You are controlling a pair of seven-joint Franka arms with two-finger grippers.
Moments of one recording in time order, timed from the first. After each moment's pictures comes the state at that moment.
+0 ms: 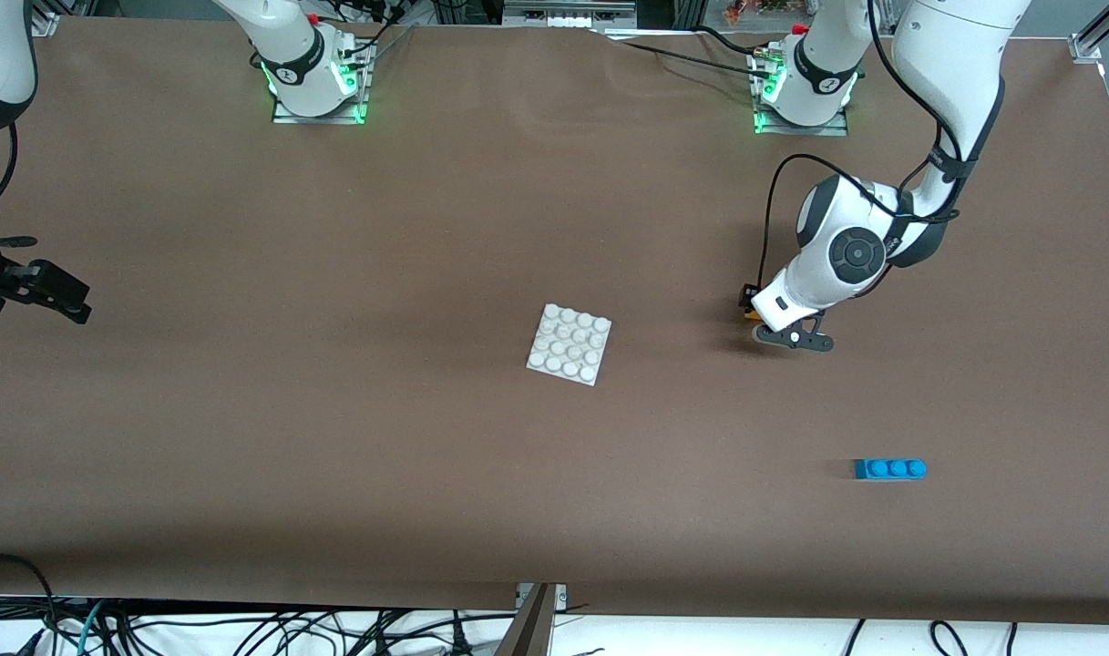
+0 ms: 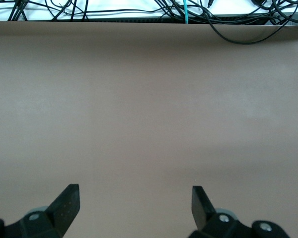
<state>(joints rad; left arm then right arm) -0.06 0.40 -0.18 -2.21 0.08 2.45 -0.12 0.09 0.20 -0.13 -1.45 -0.07 1.79 0.02</state>
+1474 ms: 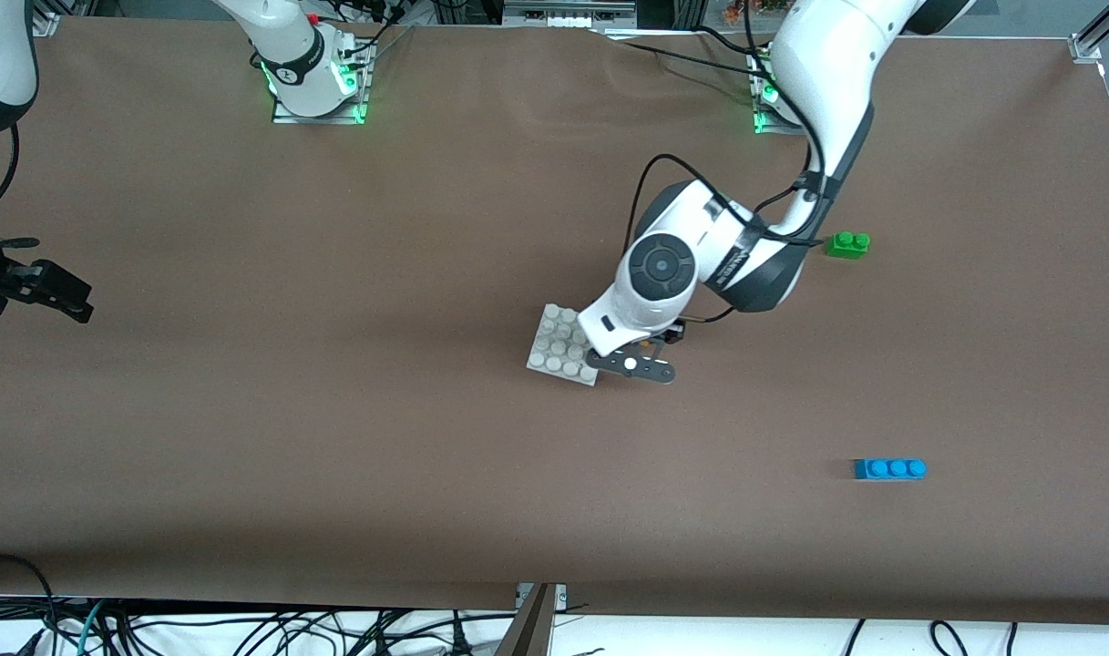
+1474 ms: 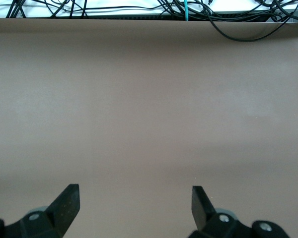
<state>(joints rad) -0.43 0.73 -0.22 -1.34 0.08 1.95 -0.43 0.08 0.20 -0.13 -1.46 -0.07 1.79 0.02</state>
